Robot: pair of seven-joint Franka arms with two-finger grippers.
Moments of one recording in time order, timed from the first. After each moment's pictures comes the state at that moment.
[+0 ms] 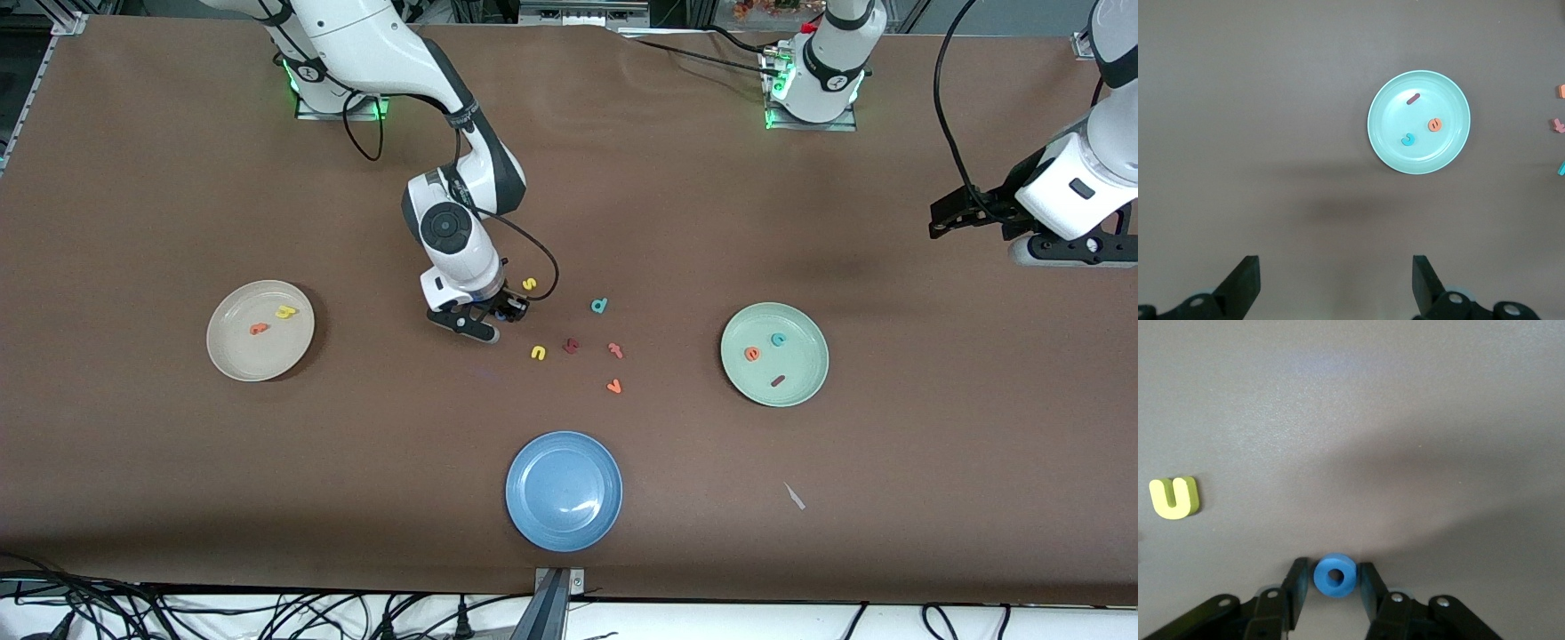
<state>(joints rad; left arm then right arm) -0.04 0.00 0.02 -1.73 0.00 1.61 -0.02 0.81 0.66 -0.18 -1.84 0.29 2.54 0.81</state>
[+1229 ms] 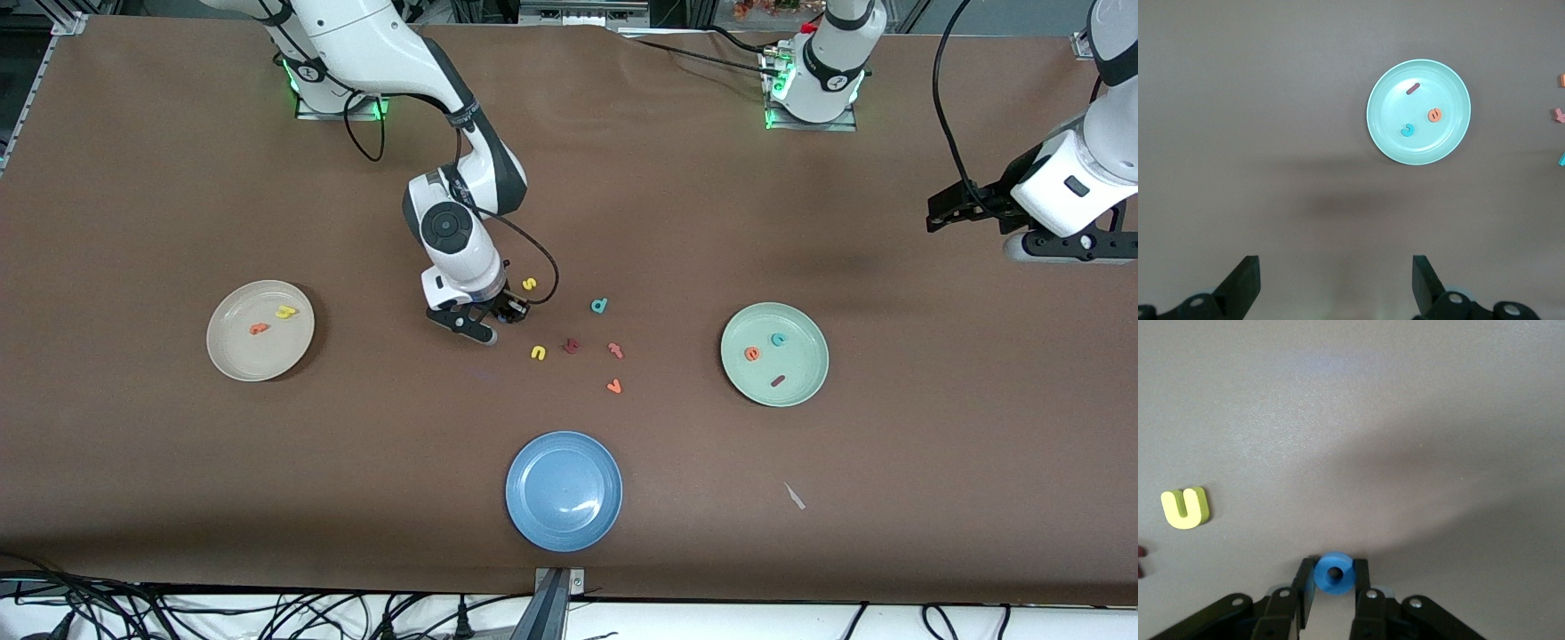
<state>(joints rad) -0.03 -0.01 0.01 -1.73 0.00 1.58 -0.02 0.81 0.66 -0.18 -1.83 0.29 2.54 0.86</state>
